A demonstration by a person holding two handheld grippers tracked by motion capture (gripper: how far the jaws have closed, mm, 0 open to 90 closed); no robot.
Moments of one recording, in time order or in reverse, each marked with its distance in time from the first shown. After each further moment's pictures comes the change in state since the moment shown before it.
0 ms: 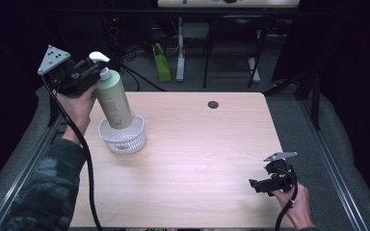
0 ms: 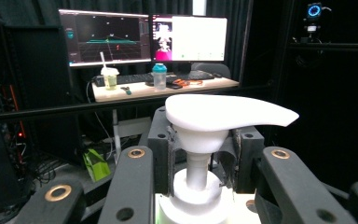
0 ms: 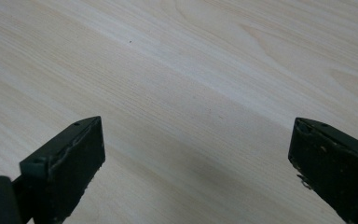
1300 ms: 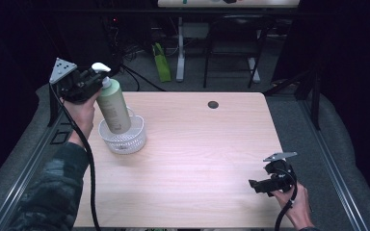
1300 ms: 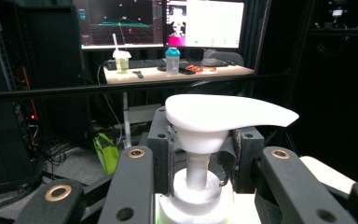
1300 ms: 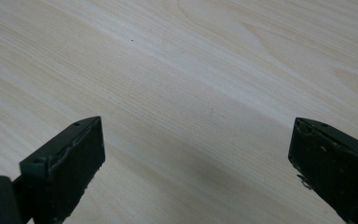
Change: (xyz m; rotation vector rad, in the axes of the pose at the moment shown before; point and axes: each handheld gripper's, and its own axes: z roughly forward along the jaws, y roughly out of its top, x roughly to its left) left arm 0.018 -0.041 0.014 0.043 0.043 -0.014; right arm 0.000 0.000 0.001 0.002 0.002 -0.003
